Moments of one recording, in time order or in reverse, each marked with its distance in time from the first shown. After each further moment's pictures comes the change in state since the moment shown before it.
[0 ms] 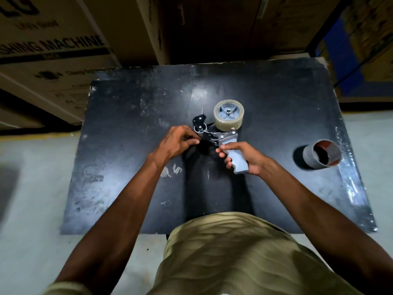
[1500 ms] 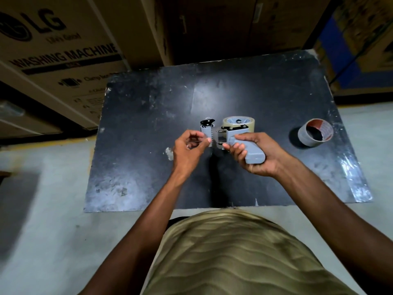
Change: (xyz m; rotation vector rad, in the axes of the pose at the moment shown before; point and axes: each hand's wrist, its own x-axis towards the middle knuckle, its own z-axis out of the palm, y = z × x) left_hand -0.116 0.096 0.041 -0.692 0.474 -0.232; right_hand -0.126 0.039 0.047 0.467 -0.096 0.060
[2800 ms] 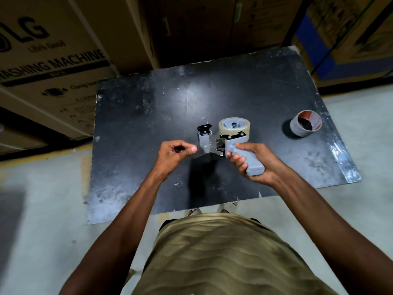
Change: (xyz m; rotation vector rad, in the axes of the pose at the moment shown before) left_hand 0.026 -0.020 -0.073 0.049 -0.360 -0.008; right_hand 0.001 0.043 -0.003 -0.072 0.078 -0.142
